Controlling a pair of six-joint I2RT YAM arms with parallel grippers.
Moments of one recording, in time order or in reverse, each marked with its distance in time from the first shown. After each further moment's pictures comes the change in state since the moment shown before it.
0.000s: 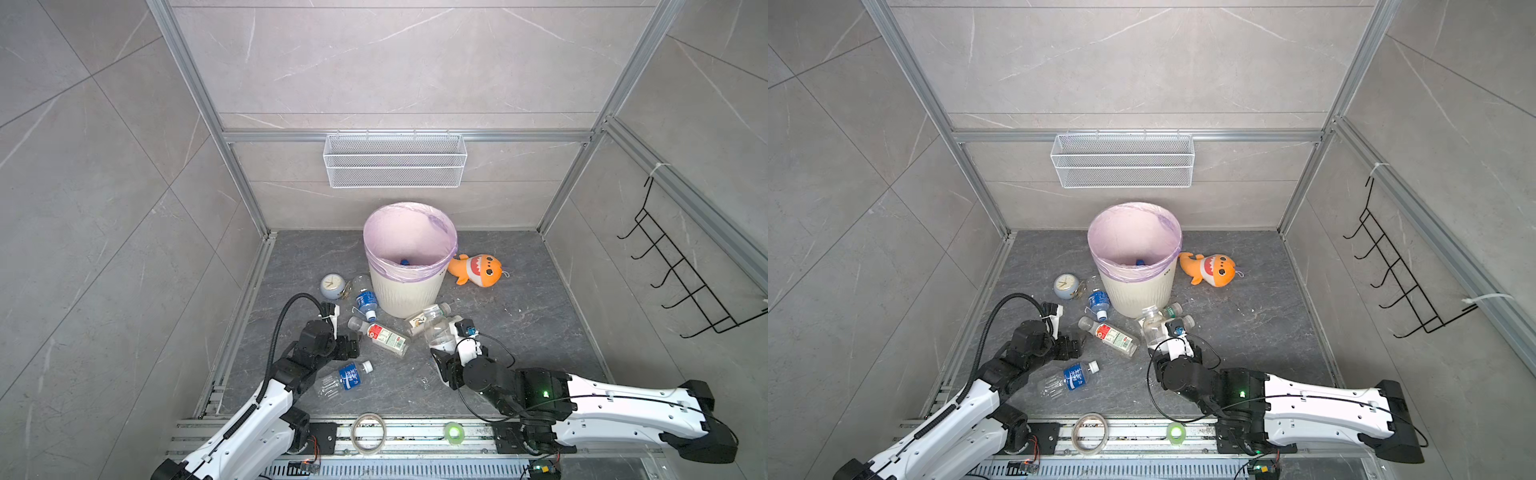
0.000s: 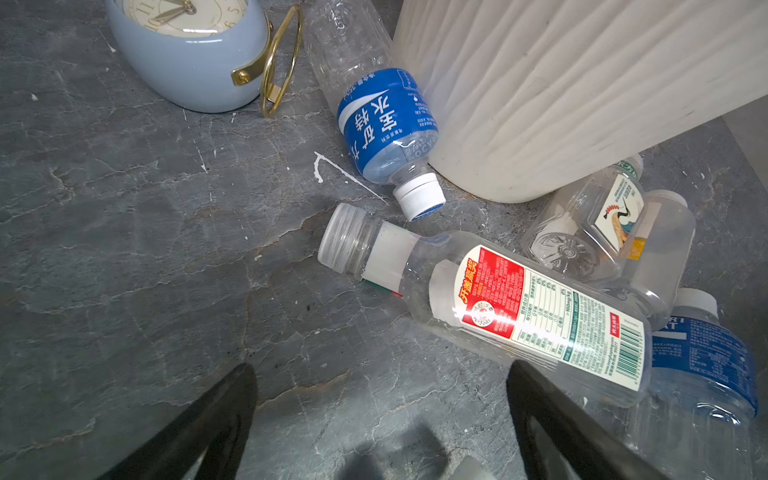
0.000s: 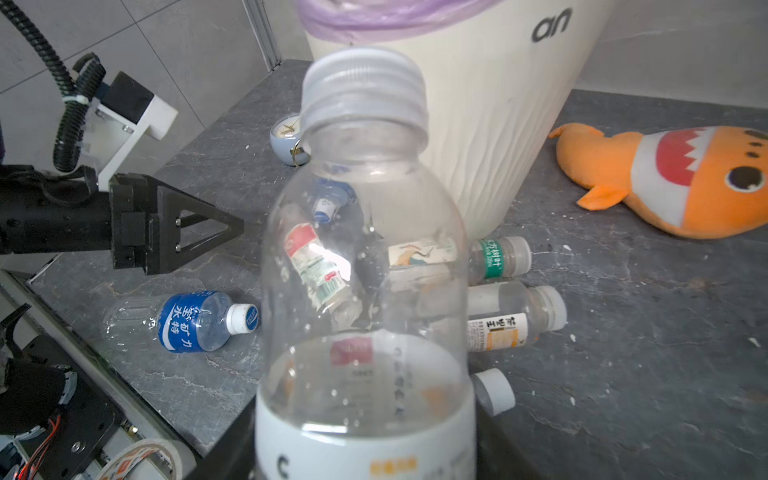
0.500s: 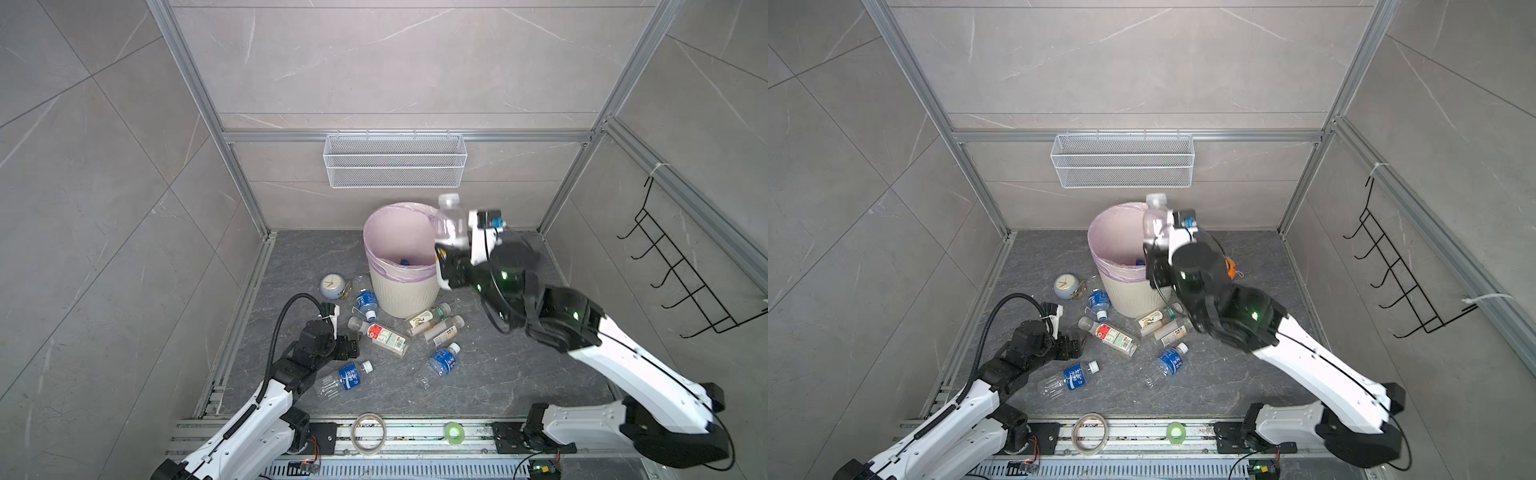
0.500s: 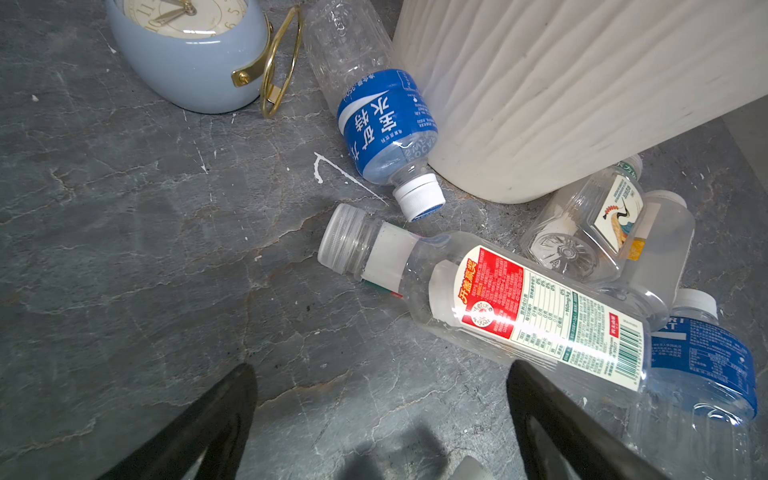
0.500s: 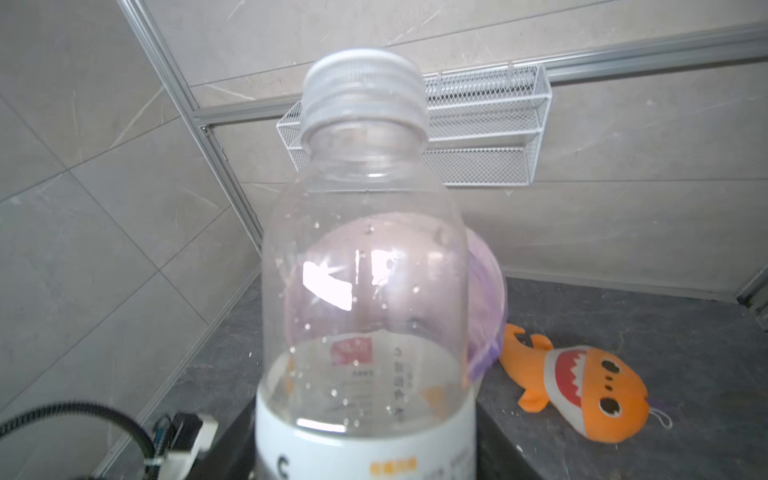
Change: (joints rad) left arm 0.000 -0.006 0.000 0.000 0.000 0.000; right arm -0.439 0.511 1.063 -0.146 -0.169 -0.290
